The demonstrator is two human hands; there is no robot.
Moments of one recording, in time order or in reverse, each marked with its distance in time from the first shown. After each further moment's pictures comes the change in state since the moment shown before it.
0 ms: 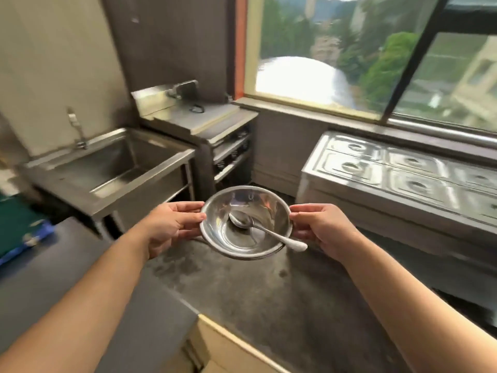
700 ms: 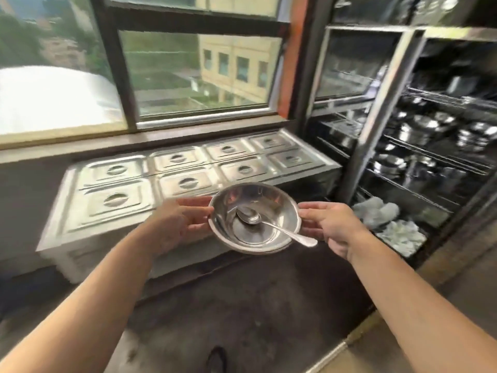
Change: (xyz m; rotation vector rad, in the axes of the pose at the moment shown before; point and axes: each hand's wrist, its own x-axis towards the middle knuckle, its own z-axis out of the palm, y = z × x) left_hand 0.115 -0.009 0.599 0.233 -0.962 -0.135; right_hand -0.158 0.025 -0.465 0.343 1.008 -0.070
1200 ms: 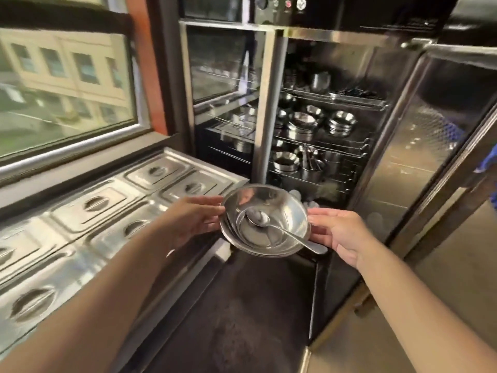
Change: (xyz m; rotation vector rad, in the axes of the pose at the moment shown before) left_hand 0.344 0.078 0.193 0.239 -0.558 -0.105; right_hand 0.163 -0.056 -0.145 0.158 0.582 -0.070
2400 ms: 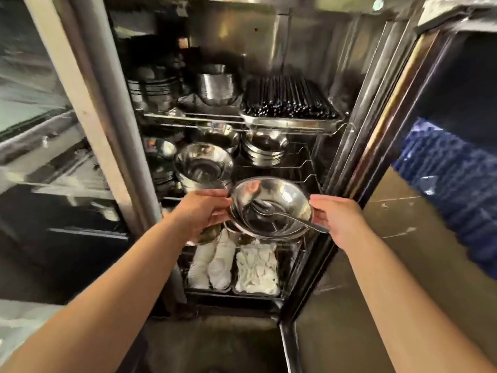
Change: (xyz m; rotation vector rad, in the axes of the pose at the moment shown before) left_hand 0.673 0.111 0.276 0.090 -0.312 -0.095; right_hand 0.540 -0.121 -0.220 0.049 0.715 0.000
